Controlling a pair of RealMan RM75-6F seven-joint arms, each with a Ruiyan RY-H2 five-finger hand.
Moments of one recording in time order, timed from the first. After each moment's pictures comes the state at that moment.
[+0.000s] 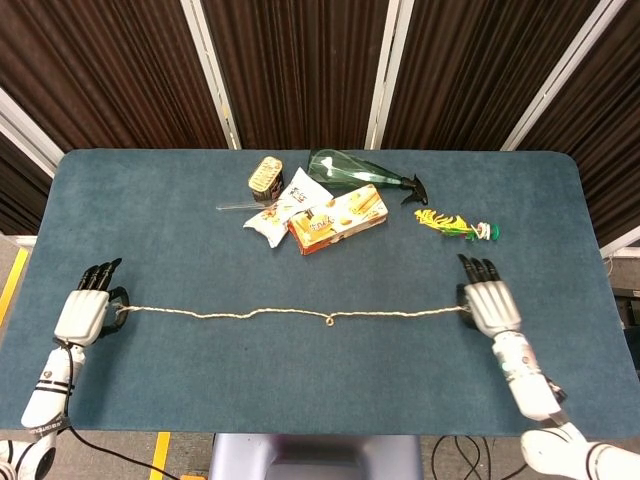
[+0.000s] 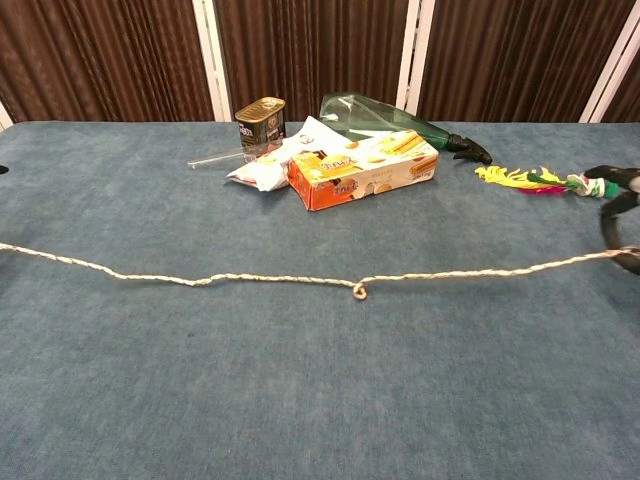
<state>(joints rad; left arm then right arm) -0.38 -1.55 -0.05 -0.85 1.45 1.19 -0.27 0.44 -1.43 0.07 -1.32 -1.23 1.09 -0.23</state>
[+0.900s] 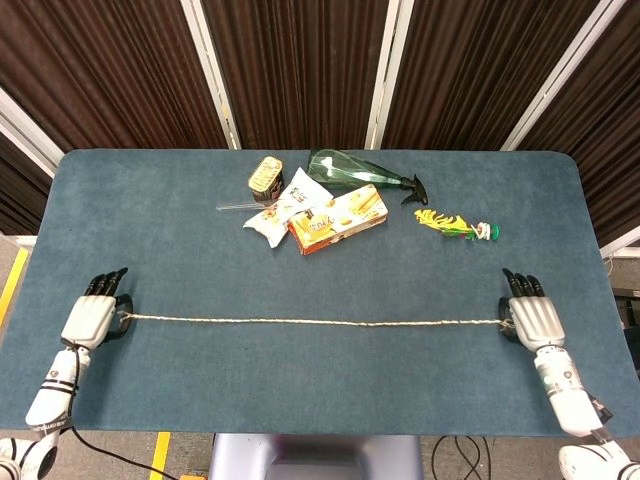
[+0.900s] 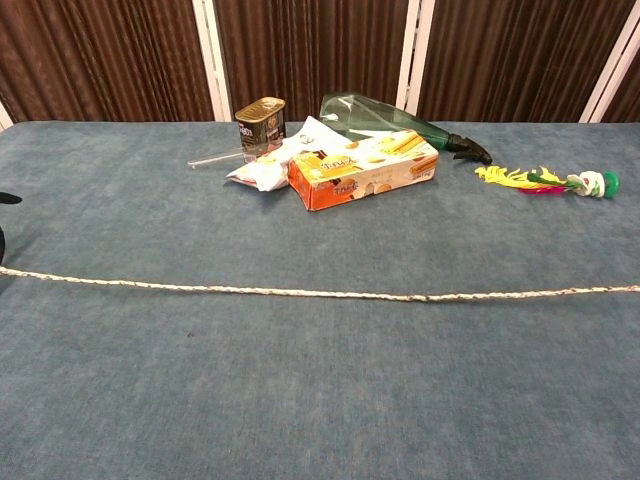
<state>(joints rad) -0.40 -1.60 -0.02 -0.77 1.46 1.10 -0.30 0.36 -1.43 0.03 -1.14 -1.28 1.04 -0.08</state>
